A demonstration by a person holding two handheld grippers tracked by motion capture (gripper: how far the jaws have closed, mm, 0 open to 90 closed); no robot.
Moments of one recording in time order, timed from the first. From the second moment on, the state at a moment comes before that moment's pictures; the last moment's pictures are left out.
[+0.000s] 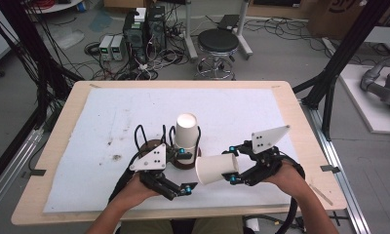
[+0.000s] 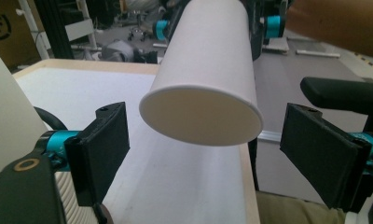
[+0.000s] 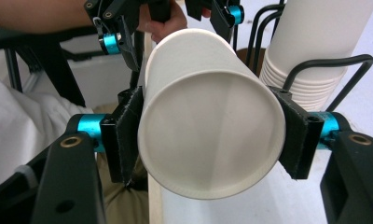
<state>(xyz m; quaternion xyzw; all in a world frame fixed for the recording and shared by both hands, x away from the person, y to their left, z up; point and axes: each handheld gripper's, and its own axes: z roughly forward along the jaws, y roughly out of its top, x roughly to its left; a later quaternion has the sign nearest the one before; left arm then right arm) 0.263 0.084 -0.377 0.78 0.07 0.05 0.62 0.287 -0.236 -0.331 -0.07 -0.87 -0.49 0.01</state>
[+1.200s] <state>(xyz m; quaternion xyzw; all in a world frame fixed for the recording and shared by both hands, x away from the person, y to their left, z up) 0.260 0.068 -0.384 0.73 0.07 0.03 0.68 0.279 -0.239 -0.367 -0.09 -0.79 -0.61 0.07</state>
